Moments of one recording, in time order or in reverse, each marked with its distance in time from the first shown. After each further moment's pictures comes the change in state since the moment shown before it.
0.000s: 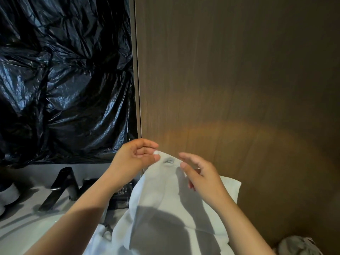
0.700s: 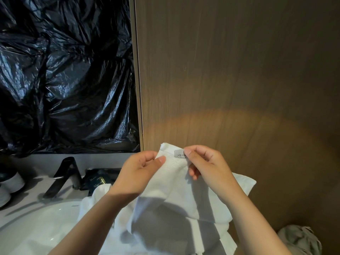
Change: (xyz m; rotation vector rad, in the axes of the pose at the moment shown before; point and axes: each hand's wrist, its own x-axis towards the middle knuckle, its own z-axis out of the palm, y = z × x) left_hand -0.041 -0.021 0.024 0.053 -0.001 -0.026; right_hand -0.019 -0.027 -0.010 0.245 -0.049 0.070
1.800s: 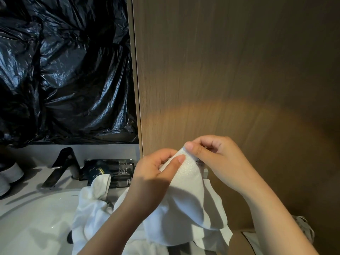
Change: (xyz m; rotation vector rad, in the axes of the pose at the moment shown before) left_hand -0.037 0.022 0.043 0.062 0.078 0.216; right_hand -0.021 -0.032 -0.018 -0.299 -0.106 -0.103
